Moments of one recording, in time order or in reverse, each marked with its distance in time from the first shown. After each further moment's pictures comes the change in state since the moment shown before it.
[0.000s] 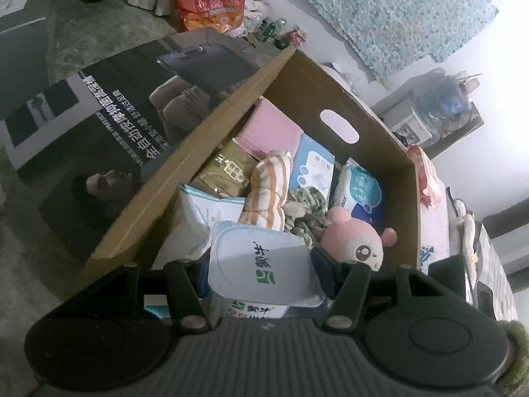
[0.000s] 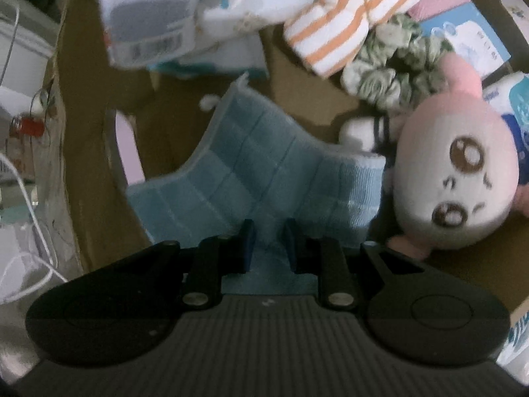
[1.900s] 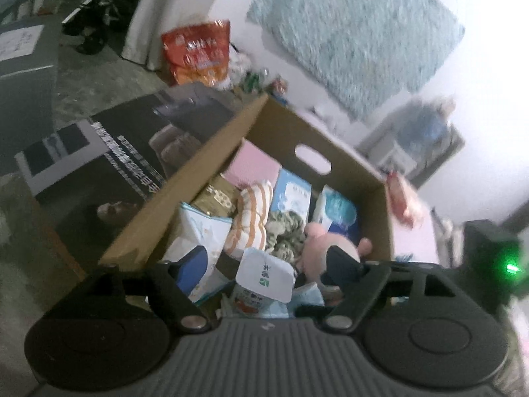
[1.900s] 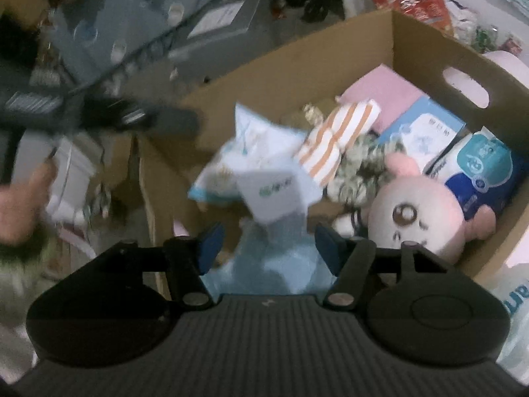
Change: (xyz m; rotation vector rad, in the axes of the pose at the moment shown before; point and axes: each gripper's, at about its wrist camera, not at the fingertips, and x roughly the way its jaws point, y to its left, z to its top) left arm -0.059 -0.013 -0.047 0.047 -0.236 -0.022; right arm -0.074 -0.041 -0.042 0.120 -0.551 0.151
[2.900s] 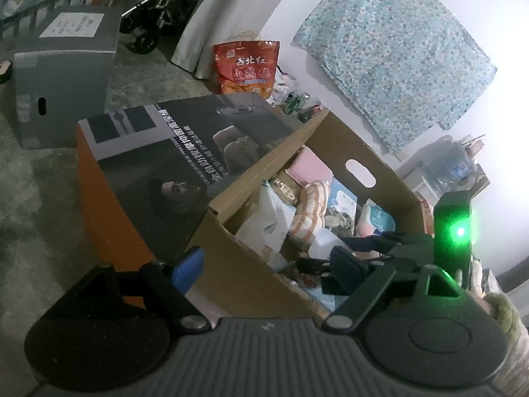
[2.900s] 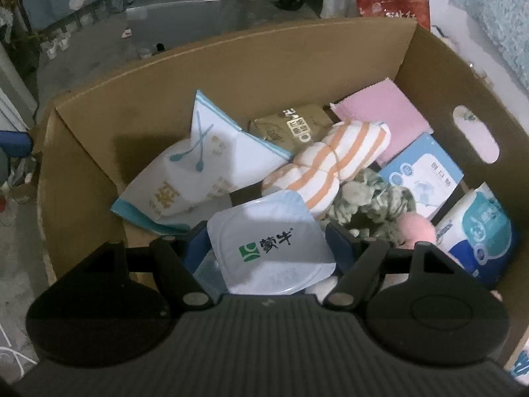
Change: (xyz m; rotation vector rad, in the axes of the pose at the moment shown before) left arm -0.033 0.055 -0.046 -0.105 -0.076 0.093; right arm 0.096 0.030 0.025 -0.185 0.096 -0.264
